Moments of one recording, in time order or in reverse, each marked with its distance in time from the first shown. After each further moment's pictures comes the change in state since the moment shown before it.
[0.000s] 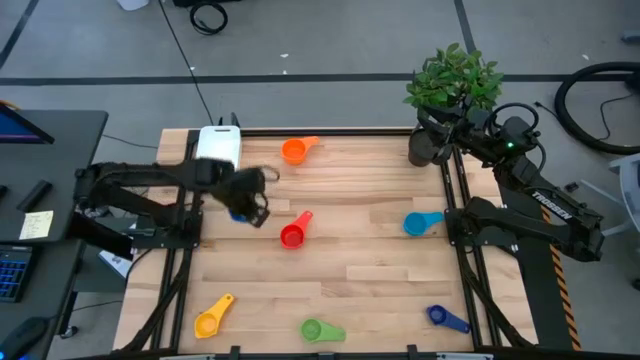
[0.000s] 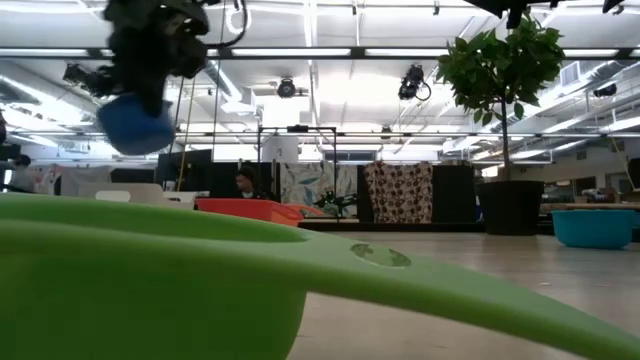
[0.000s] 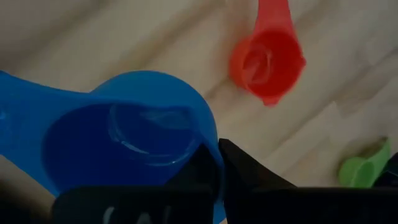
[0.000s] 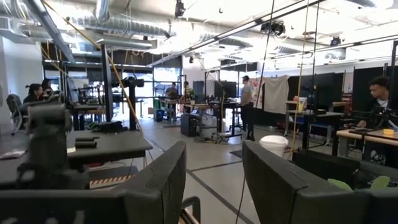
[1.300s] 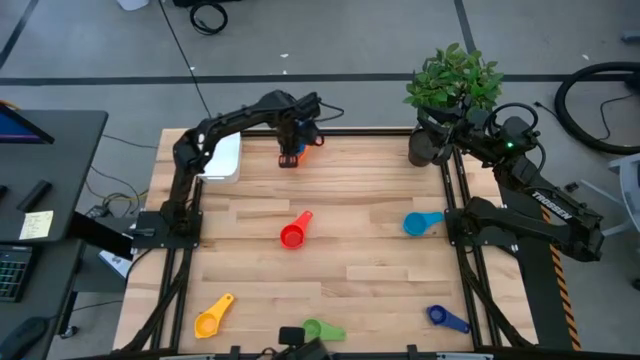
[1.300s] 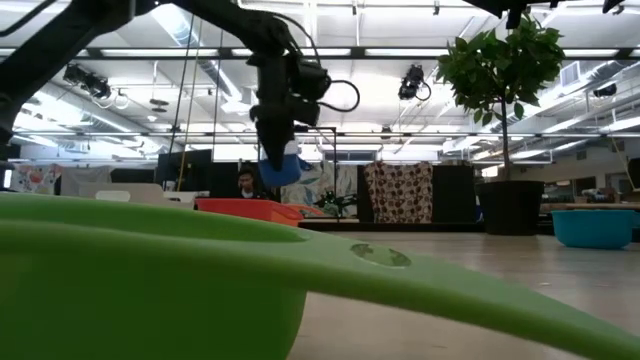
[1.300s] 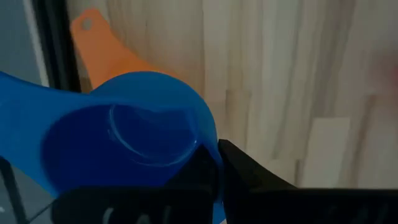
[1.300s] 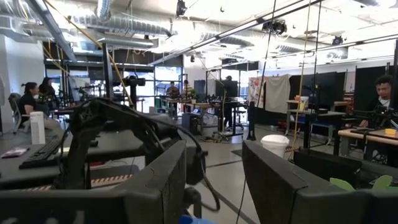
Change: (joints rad) left arm 0.456 0.868 0.860 -0.194 -0.090 1.448; right arm 0.000 0.000 0.000 -0.003 -0.004 -0.002
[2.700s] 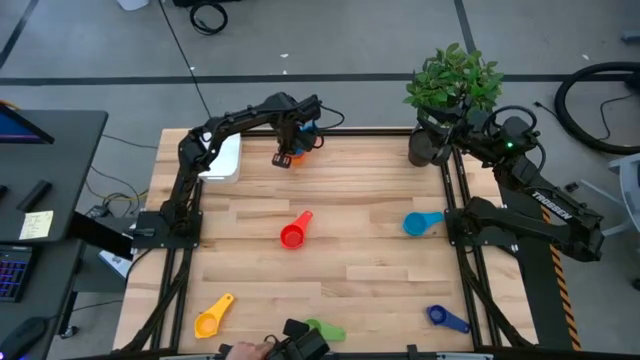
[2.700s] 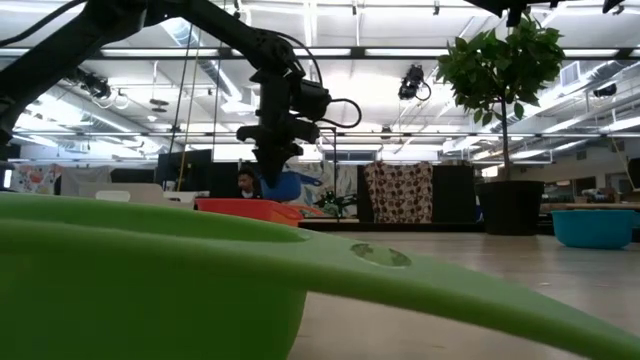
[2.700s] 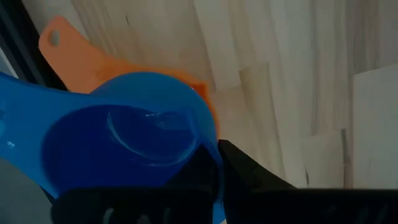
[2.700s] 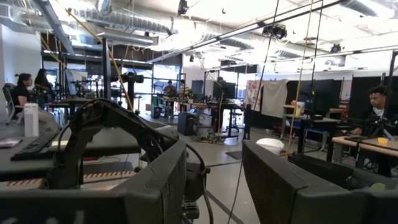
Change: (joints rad) left arm 0.030 0.053 -0.014 0.022 -0.034 0.269; right arm 0.000 0.000 0.000 0.000 0.000 -0.065
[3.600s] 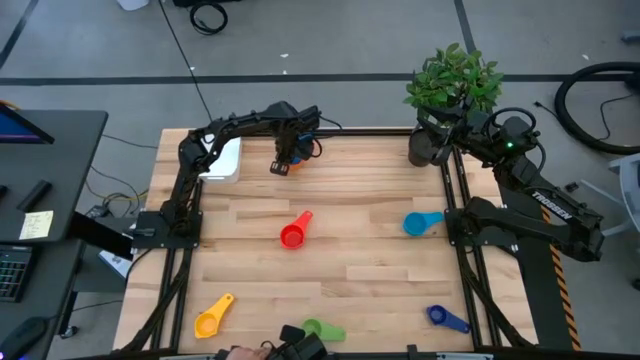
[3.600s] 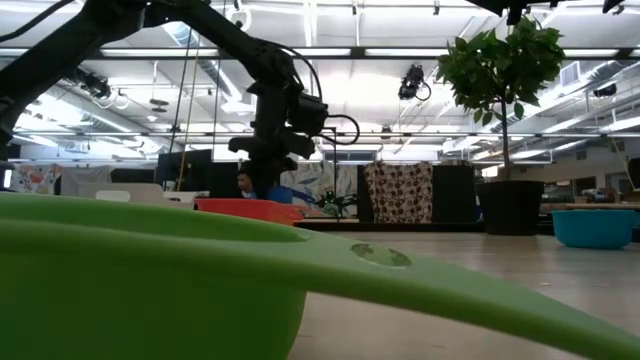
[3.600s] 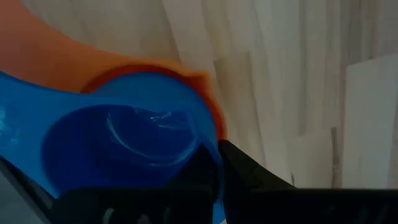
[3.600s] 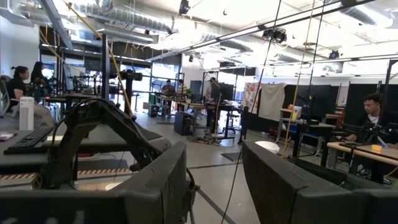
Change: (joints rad) left arm -0.014 -0.002 -0.115 0.039 0.004 -0.022; right arm 0.000 0.000 0.000 0.001 0.000 -0.030
